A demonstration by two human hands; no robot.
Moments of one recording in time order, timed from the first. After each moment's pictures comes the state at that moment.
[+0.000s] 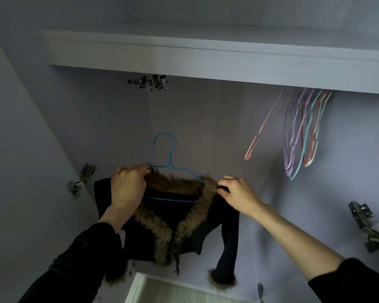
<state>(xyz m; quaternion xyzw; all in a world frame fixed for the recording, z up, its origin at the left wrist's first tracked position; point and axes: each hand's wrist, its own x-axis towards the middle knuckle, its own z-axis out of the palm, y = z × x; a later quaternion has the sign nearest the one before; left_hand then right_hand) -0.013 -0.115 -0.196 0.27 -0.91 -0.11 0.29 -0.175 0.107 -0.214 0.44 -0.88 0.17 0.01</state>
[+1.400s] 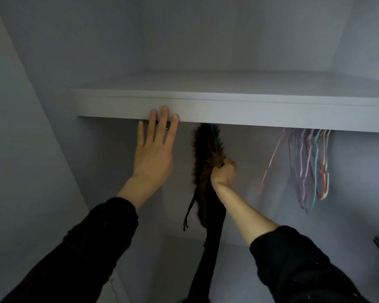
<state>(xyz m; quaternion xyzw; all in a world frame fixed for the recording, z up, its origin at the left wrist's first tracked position) -0.075 -0.148 -0.073 0.13 -0.92 0.12 0.35 -0.210 -0.037 -0.148 0.03 -0.83 0.55 0.06</state>
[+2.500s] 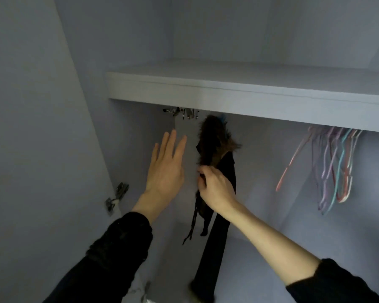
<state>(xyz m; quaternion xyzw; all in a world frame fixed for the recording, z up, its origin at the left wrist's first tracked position) -0.033 -0.136 -0.117 0.18 -0.94 -0.02 0.28 -0.125 -0.021 -0.153 0.44 -0.84 0.31 0.08</state>
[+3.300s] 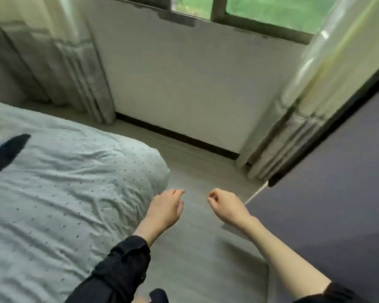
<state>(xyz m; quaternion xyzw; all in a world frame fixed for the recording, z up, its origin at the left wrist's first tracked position) 0.490 0.185 -0.344 0.83 -0.52 -0.16 0.09 0.352 0.061 -0.301 0.88 -0.39 -0.10 -0.25</state>
